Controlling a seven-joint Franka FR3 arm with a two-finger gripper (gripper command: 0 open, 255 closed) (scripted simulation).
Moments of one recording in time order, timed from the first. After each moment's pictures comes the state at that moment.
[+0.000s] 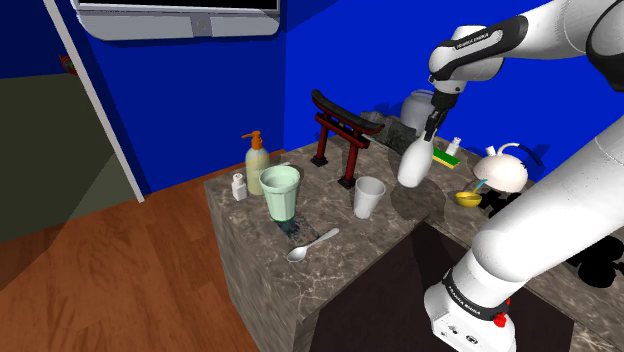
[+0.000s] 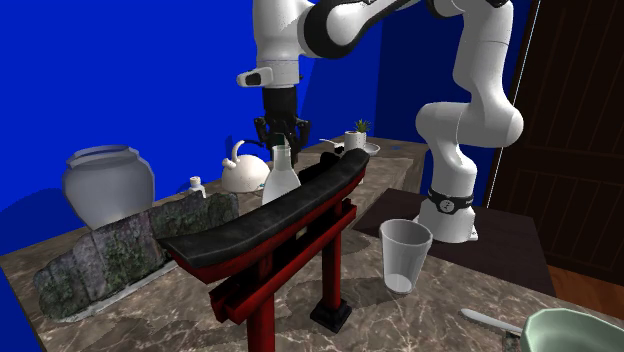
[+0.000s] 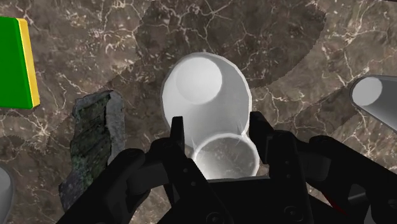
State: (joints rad) arm -0.20 -0.16 -0.55 -2.22 -0.14 2.04 -0.78
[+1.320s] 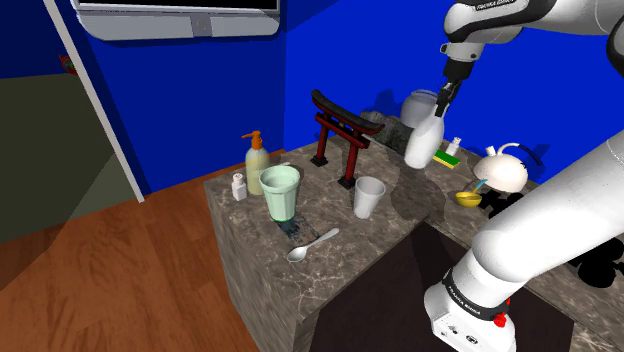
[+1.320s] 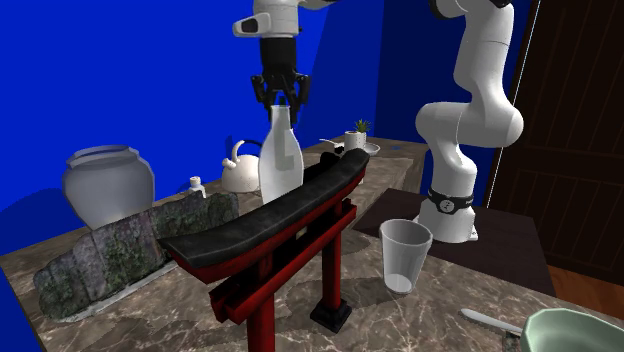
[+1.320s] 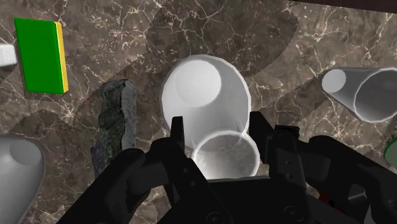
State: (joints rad) arm -0.19 -0.22 -0.53 -2.03 -0.16 1.80 -0.77
